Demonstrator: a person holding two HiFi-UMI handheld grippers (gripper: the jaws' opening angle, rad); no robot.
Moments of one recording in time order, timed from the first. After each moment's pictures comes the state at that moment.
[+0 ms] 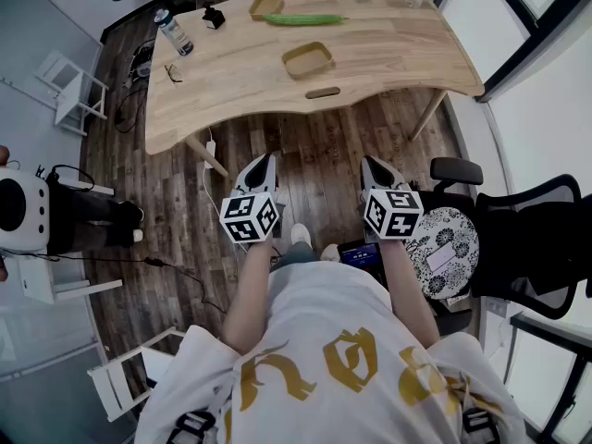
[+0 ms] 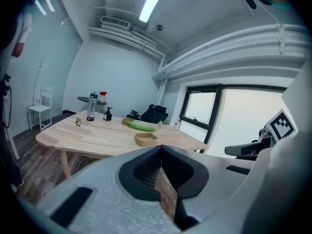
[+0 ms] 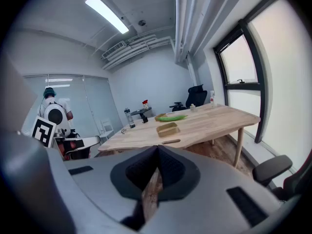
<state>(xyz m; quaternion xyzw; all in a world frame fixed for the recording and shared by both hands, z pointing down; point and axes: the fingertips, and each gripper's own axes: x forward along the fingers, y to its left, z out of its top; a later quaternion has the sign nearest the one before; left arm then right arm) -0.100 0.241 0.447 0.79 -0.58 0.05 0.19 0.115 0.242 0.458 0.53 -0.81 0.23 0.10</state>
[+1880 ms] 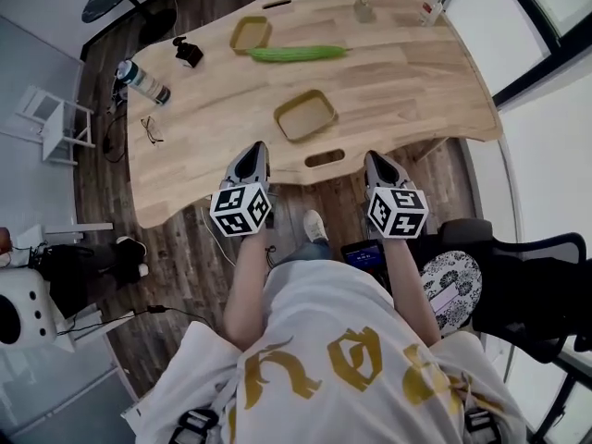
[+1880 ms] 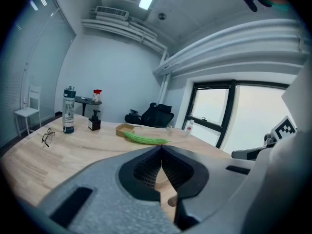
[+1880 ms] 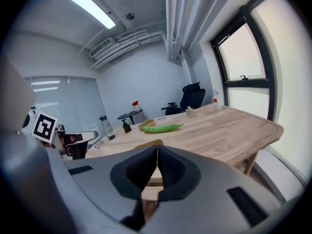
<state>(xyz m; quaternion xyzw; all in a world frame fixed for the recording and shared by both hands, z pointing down) -0.114 -0.043 0.457 0.80 -0.57 0.07 0.19 0.124 -0.017 0.481 0.56 -0.79 0.24 0.10</state>
